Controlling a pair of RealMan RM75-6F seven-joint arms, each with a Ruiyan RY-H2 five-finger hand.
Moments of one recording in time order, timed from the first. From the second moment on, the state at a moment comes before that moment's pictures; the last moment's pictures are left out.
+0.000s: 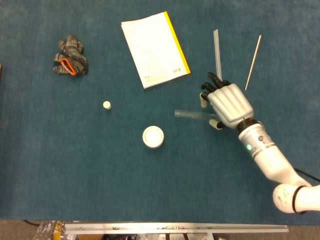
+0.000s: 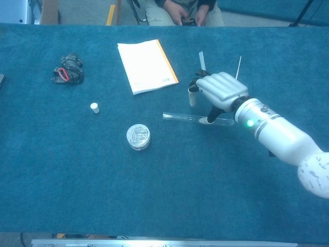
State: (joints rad) left arm -0.09 -1.07 -0.04 -1.58 1.56 1.55 0.08; right arm 0.67 -1.68 0.15 -1.59 -1.01 0.99 -0.72
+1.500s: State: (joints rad) left arm -0.09 -1.11 -0.05 -1.49 1.55 1.55 0.01; right arm 0.73 -1.73 0.12 -1.51 -0.90 1.02 -0.76
